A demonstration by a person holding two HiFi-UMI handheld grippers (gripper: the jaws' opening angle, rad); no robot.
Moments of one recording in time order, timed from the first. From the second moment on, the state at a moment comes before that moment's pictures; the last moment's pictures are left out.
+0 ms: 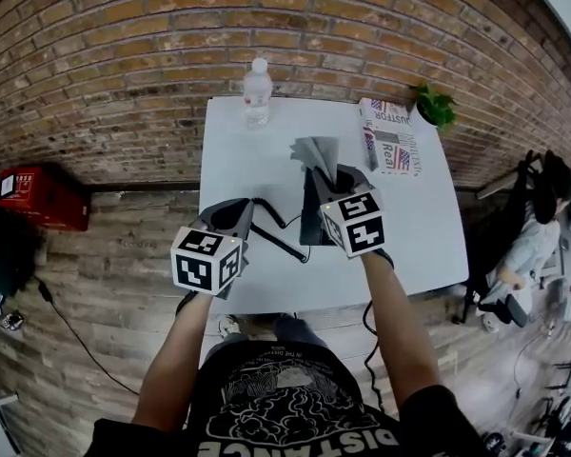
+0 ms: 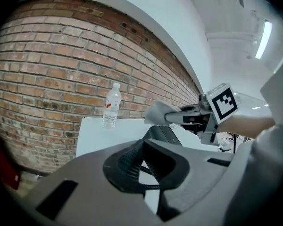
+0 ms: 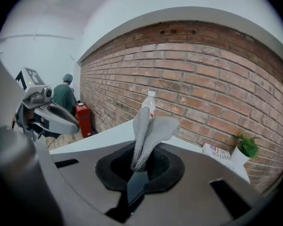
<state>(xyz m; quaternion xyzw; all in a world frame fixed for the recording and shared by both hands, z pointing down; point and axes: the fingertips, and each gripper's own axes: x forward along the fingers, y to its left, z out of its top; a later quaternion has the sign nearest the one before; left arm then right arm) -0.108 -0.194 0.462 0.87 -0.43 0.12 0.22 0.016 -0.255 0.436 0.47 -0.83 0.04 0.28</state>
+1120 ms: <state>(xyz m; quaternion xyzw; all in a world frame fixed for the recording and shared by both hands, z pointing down) -0.120 -0.200 0.472 0.86 -0.44 0.13 0.22 -0.013 -0.254 0.513 0.37 -0.83 0.02 0.42</state>
